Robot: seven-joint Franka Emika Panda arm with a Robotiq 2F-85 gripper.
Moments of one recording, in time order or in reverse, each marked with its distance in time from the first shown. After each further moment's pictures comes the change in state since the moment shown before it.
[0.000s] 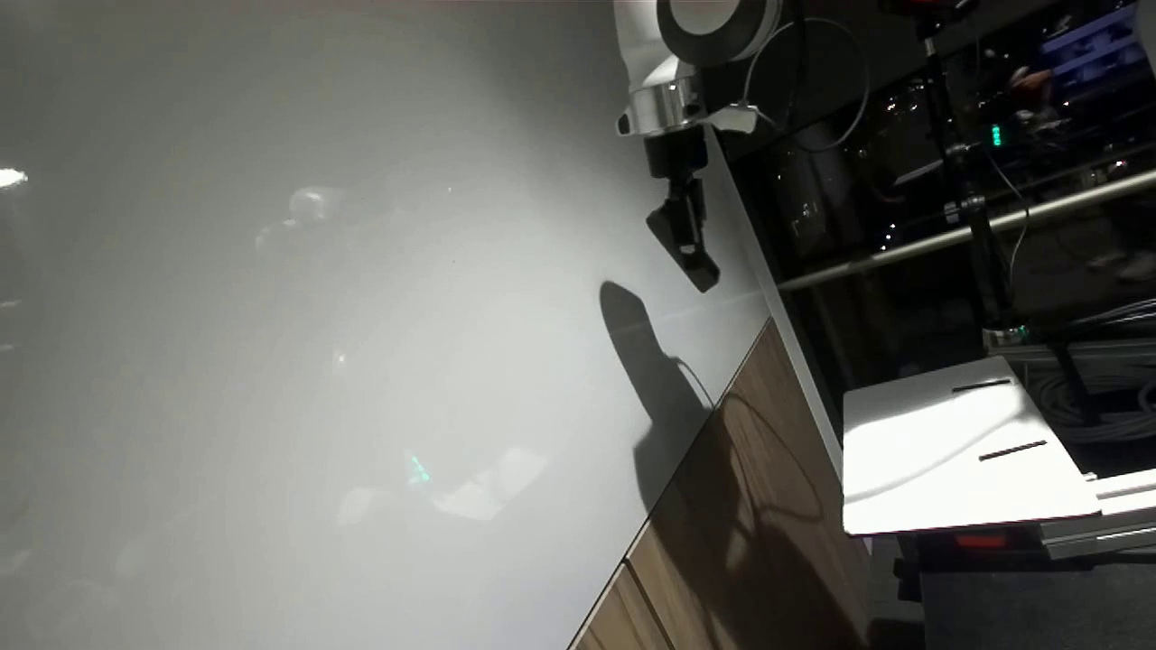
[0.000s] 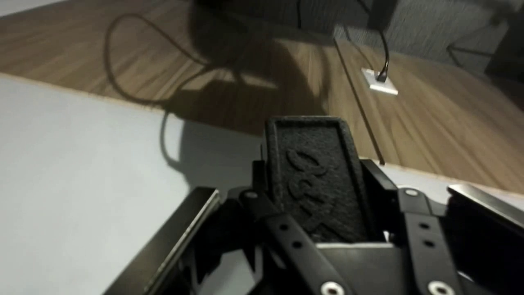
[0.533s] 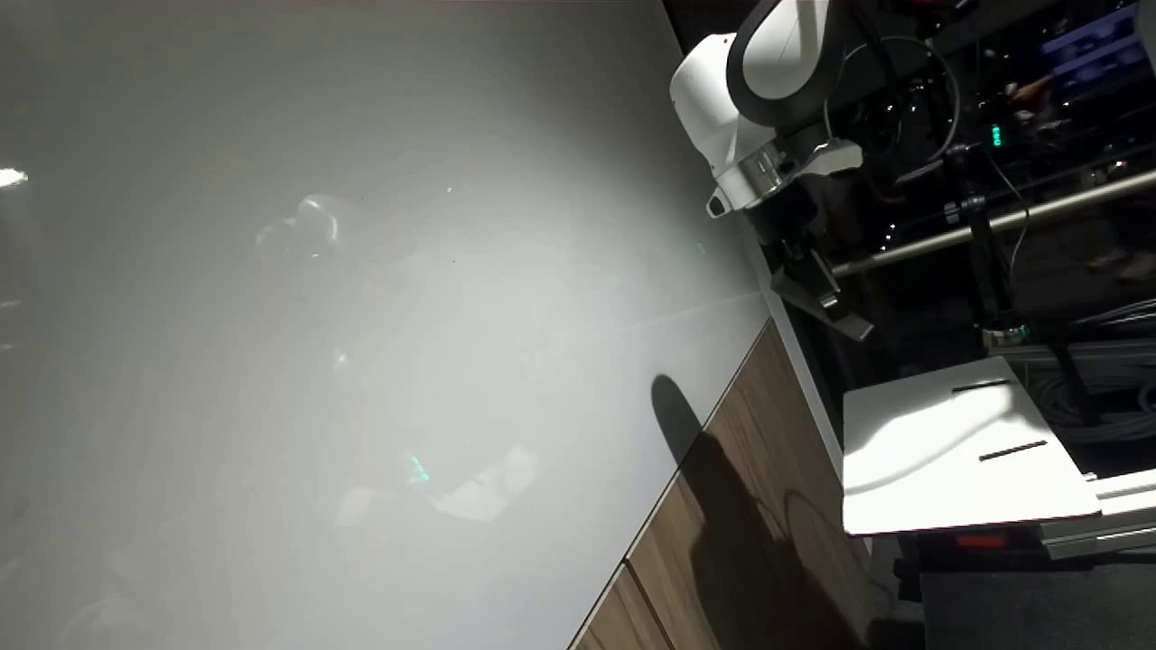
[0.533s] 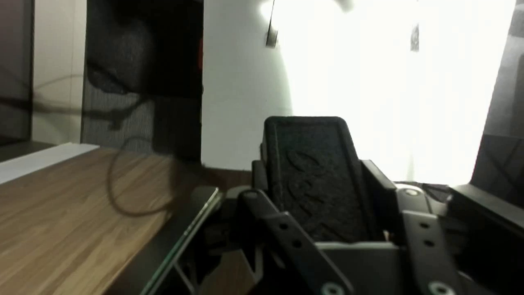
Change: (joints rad) arm -0.011 0.028 -0.008 -0.204 0.002 -0.179 0.039
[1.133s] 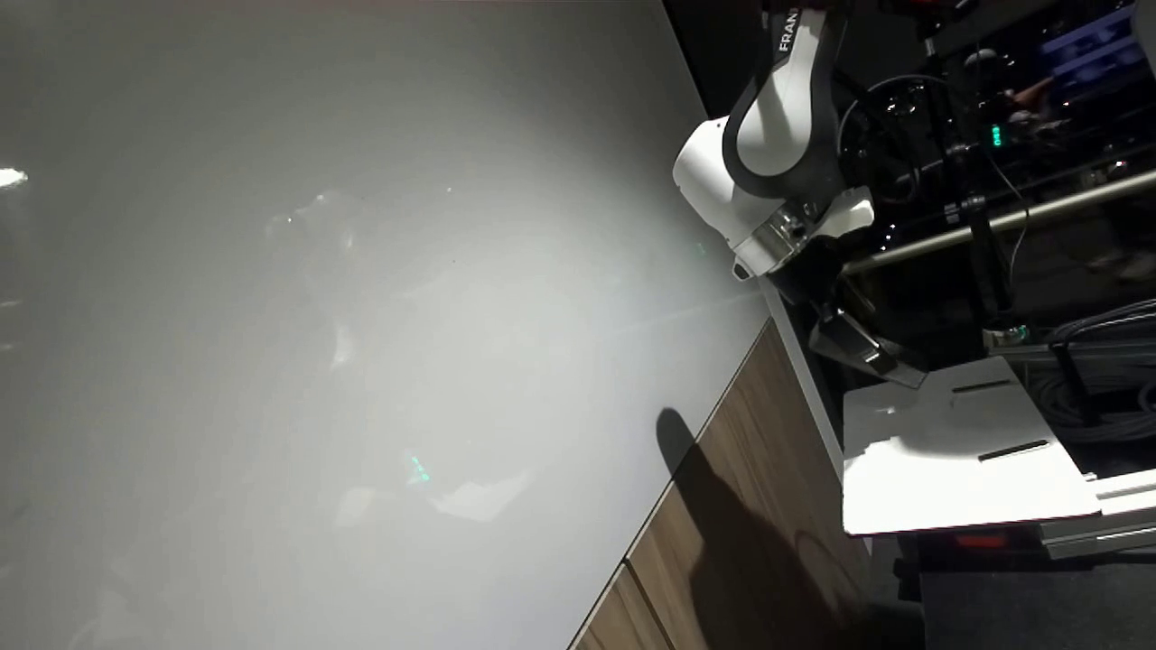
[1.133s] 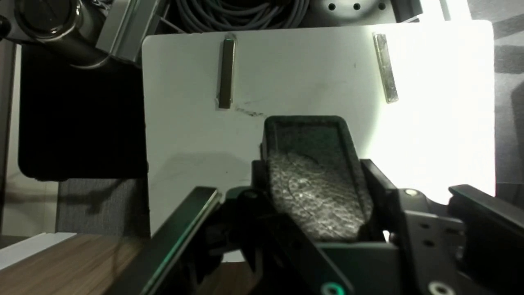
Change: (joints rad) arm 0.019 0.219 0.032 0.027 0.065 -0.015 0.105
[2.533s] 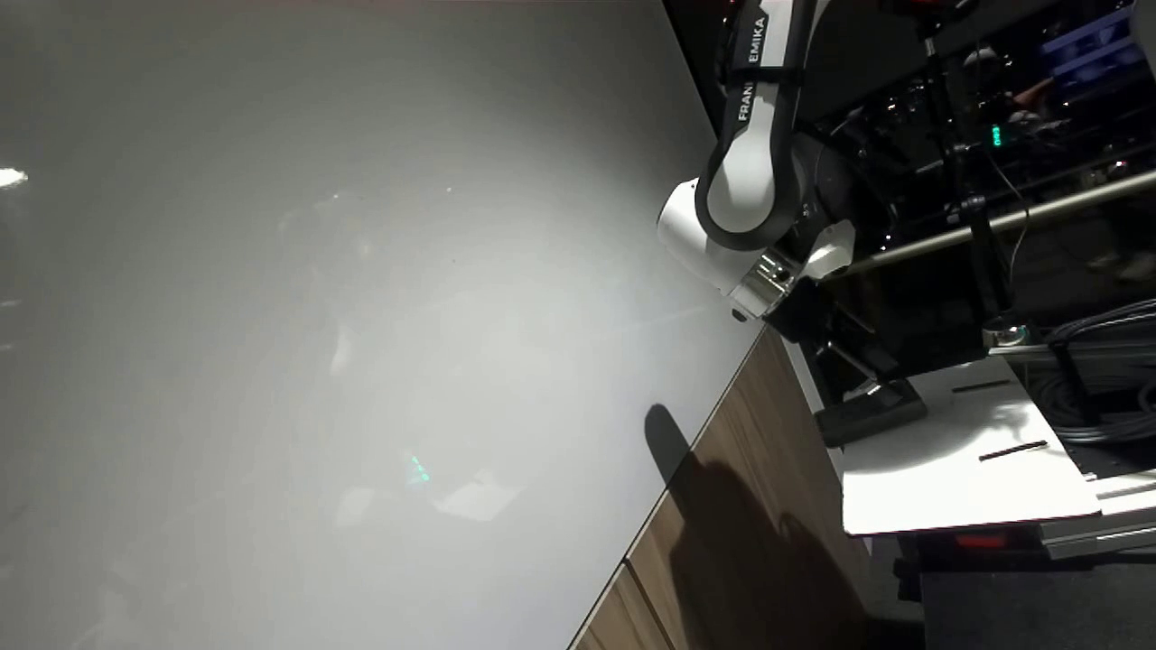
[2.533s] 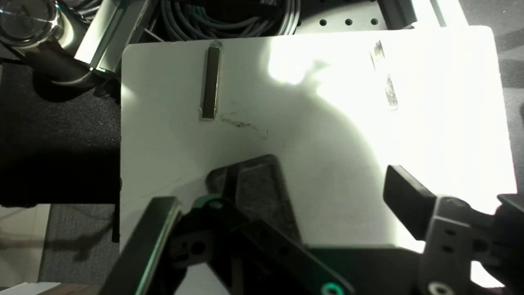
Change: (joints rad) arm 0.011 0.204 0.014 0.132 0.008 -0.085 0.027
